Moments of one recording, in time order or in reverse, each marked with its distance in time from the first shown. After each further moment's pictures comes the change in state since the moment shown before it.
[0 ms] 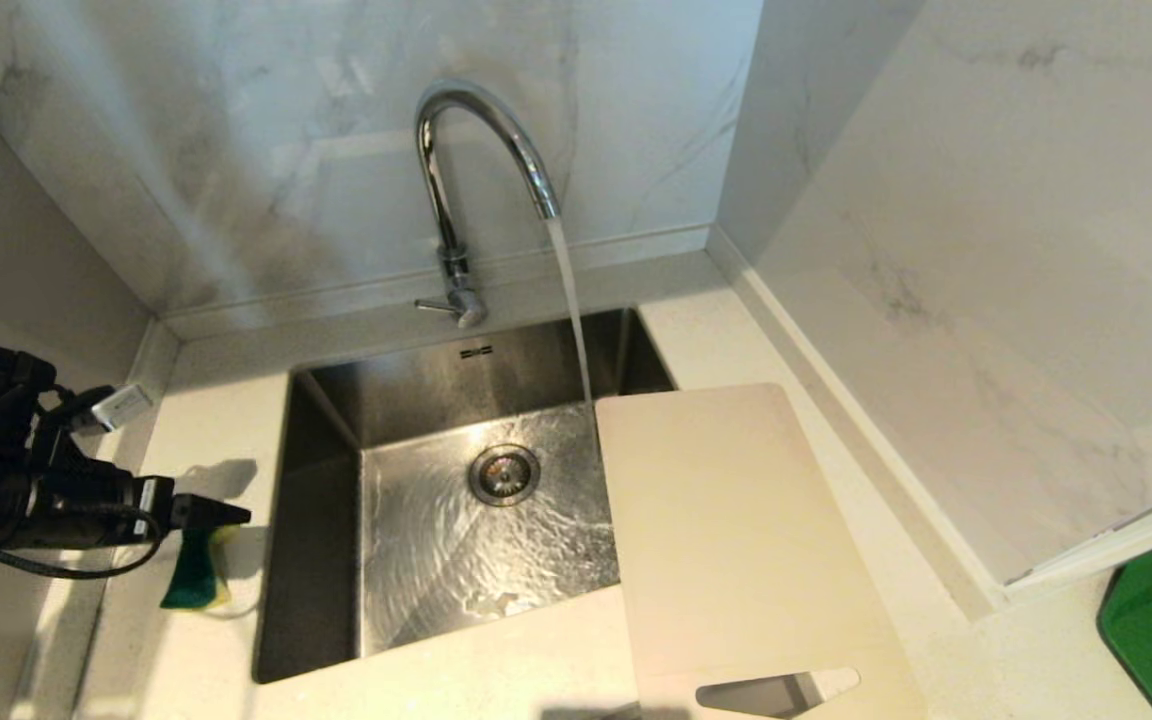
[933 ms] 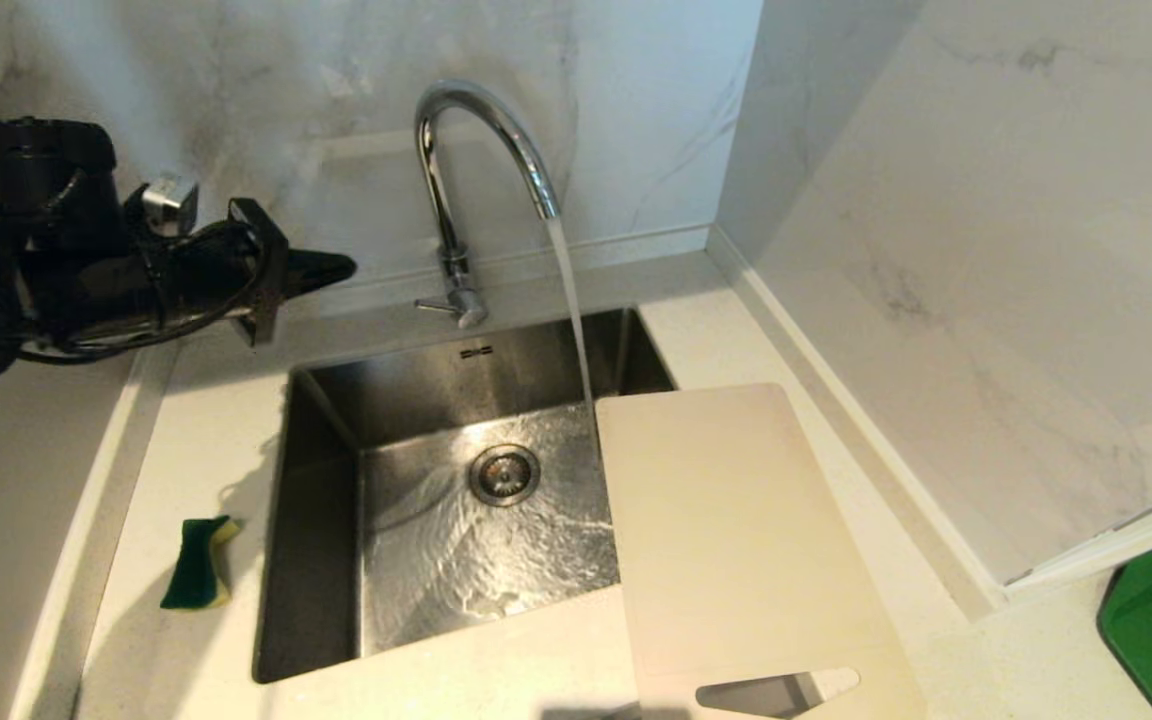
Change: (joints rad) left arm -0.331 0.106 -0.433 -0.411 -0.029 -0.990; right arm 0.000 0.000 0.000 -0.003 0.001 -0.002
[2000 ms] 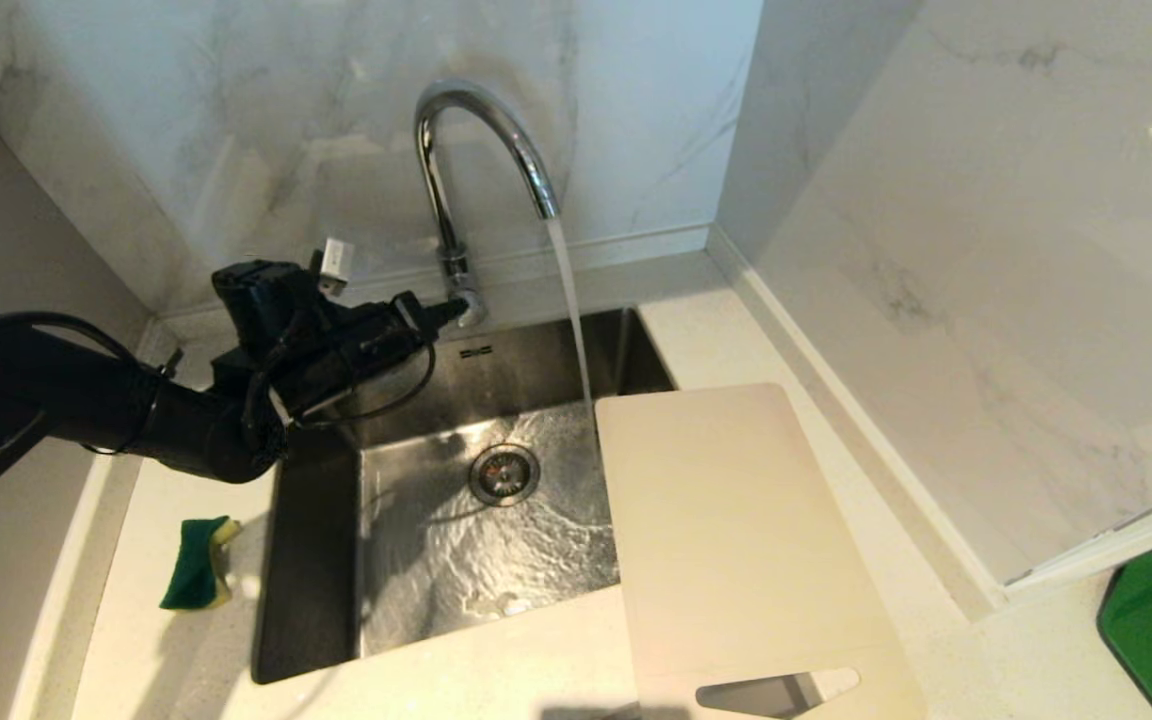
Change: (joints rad) left arm -0.109 0.392 -0.018 -0.585 0.024 0.330; right arm 0.000 0.000 0.000 0.000 0.000 0.000
